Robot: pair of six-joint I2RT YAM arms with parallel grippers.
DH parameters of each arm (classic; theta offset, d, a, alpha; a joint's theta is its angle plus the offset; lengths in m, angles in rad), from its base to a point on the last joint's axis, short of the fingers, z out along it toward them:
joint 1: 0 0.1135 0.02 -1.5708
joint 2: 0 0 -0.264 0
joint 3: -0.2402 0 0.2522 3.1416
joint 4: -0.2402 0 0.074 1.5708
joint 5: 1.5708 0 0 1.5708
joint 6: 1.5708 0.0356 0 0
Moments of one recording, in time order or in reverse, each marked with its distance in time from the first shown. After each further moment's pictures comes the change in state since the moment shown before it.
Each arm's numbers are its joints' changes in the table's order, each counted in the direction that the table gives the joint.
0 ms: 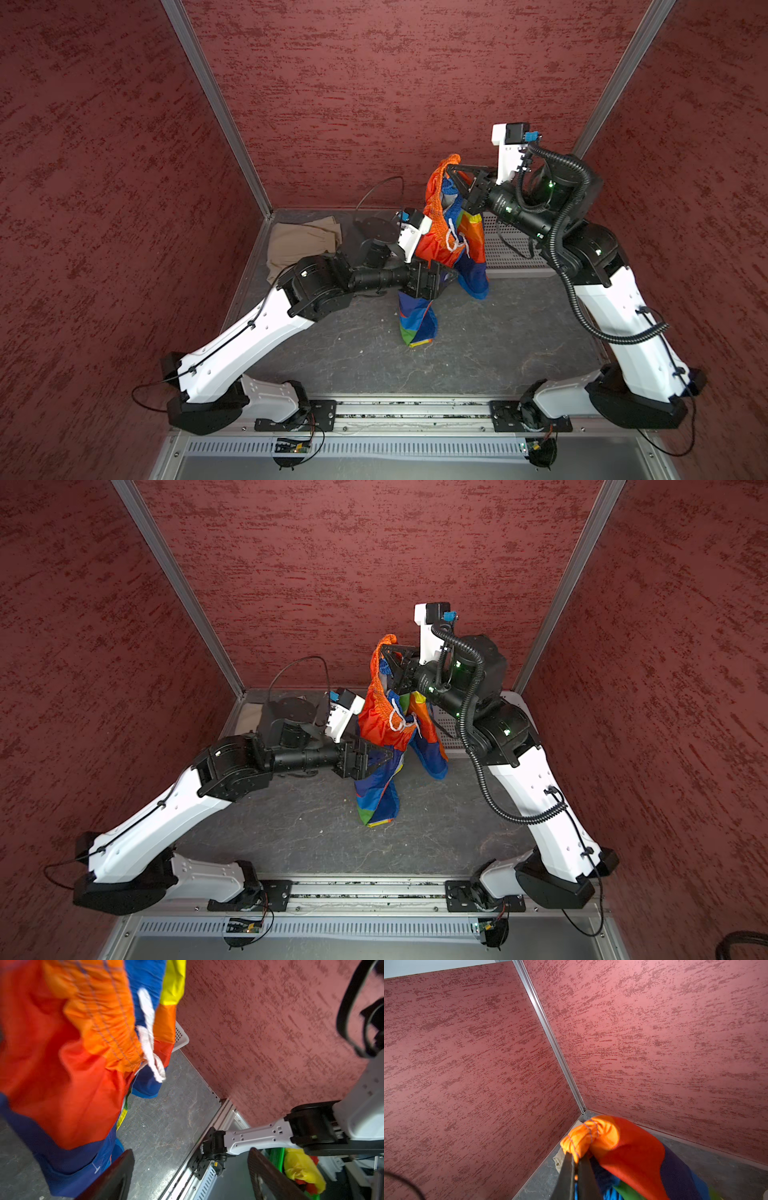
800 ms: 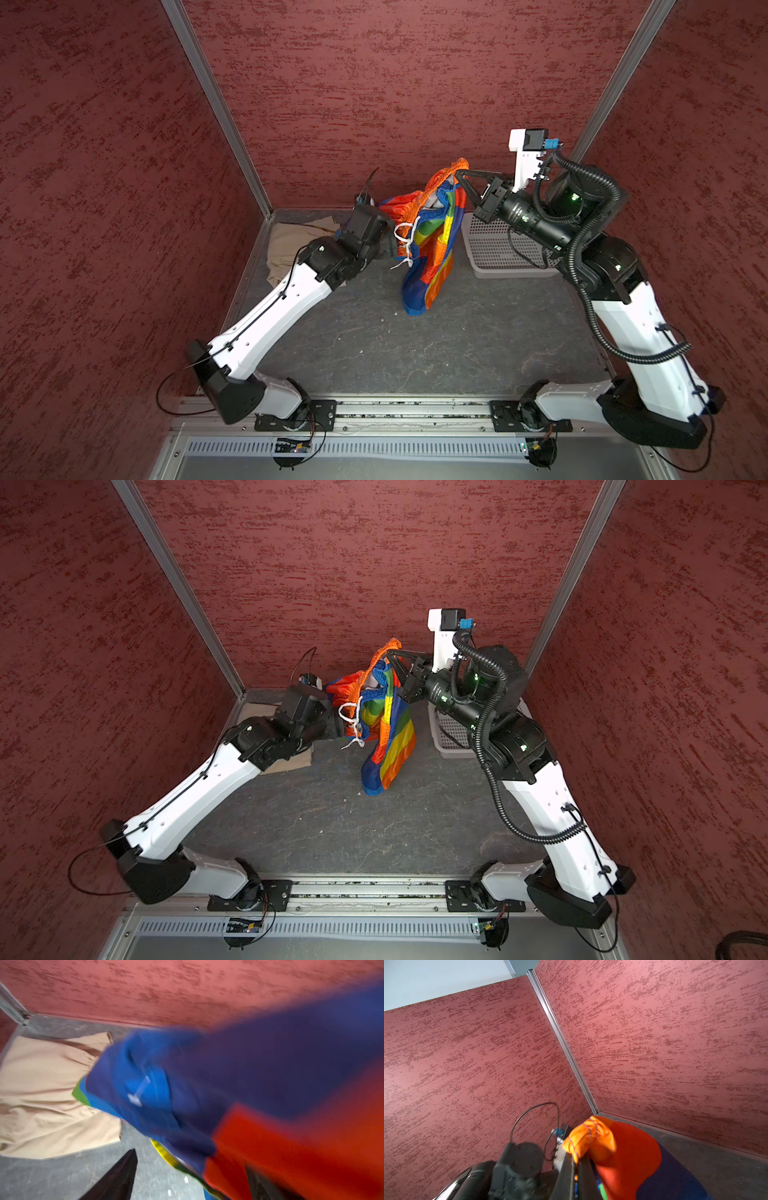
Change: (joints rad) left arm 0.272 -0.004 0.192 -0.007 -0.480 -0.056; right arm 0.000 -0.093 0.082 0.039 -0.034 0.068
